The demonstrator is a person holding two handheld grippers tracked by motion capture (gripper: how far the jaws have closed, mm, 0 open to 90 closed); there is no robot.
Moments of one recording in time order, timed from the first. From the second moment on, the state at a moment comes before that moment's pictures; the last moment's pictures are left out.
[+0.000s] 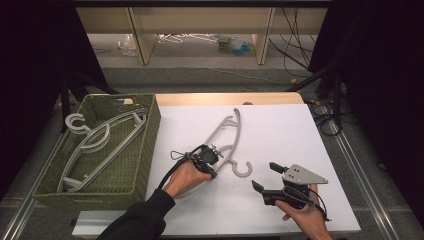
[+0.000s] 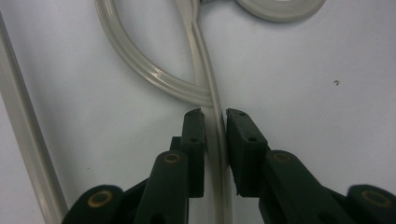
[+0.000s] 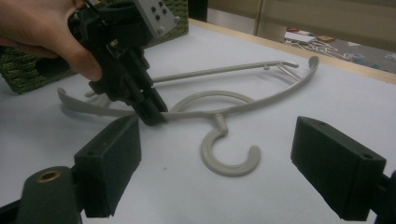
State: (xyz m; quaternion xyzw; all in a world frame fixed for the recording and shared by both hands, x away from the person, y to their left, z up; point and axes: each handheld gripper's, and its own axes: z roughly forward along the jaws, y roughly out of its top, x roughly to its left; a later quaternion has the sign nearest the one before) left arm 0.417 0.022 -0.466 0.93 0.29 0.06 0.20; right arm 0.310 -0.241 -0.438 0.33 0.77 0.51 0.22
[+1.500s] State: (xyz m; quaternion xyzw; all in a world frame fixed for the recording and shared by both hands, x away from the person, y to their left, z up) left arm 0.357 0.106 -0.414 0.87 0.27 -0.05 0.40; right arm 0.326 -0.240 -0.440 0.30 0.78 0.49 0.24
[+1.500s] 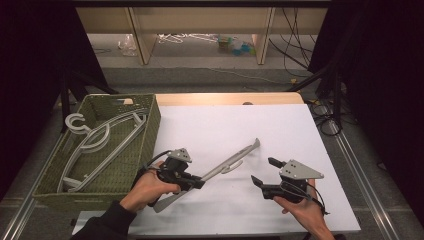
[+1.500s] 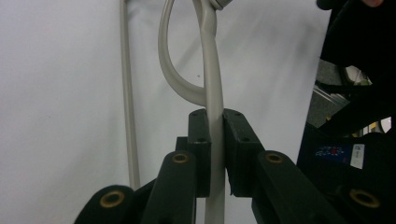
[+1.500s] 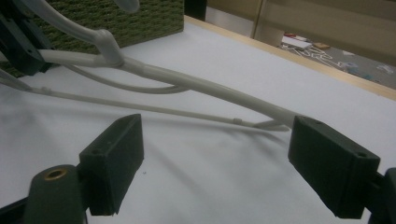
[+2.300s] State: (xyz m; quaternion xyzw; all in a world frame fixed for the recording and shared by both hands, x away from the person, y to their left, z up) left arm 0.340 0.121 -0.424 0.87 0.25 -0.06 0.42; right arm 0.364 -0.177 -0.444 0.13 0.86 0.45 0.20
